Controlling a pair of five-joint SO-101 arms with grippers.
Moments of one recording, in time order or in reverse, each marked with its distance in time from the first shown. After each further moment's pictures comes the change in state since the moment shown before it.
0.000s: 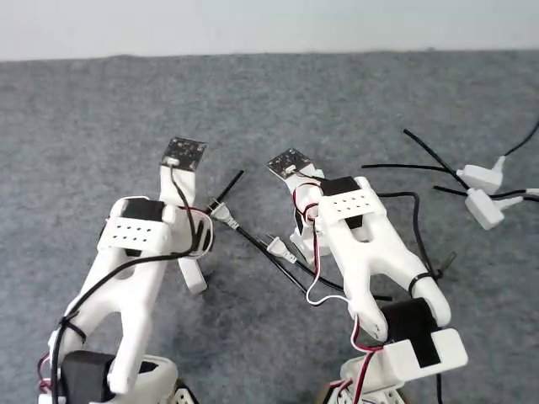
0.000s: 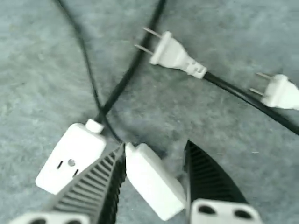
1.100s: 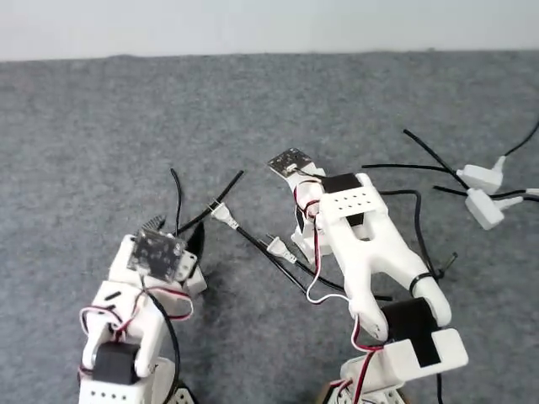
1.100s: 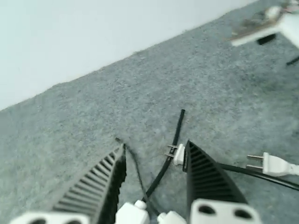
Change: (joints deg) left arm -0.3 -81.3 44.5 -15.6 -11.4; right arm 0.2 0.0 -1.6 3.1 0.0
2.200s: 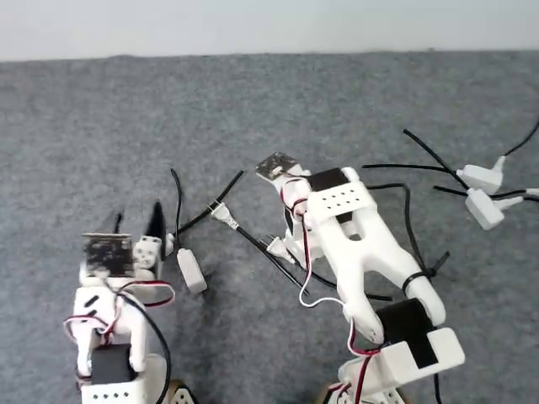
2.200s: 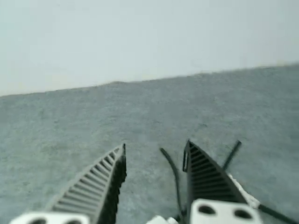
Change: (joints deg) left arm -9.4 -7.1 7.6 -8.4 7.0; right arm -3.5 0.0 -2.5 6.7 -0.3
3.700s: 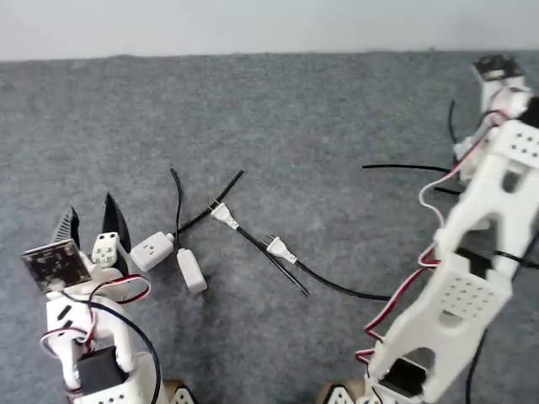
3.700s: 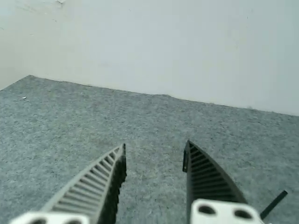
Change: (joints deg) left arm -15.0 0.0 -4.7 0.0 10.5; right arm 41.8 33.9 -75.8 24.7 12.7
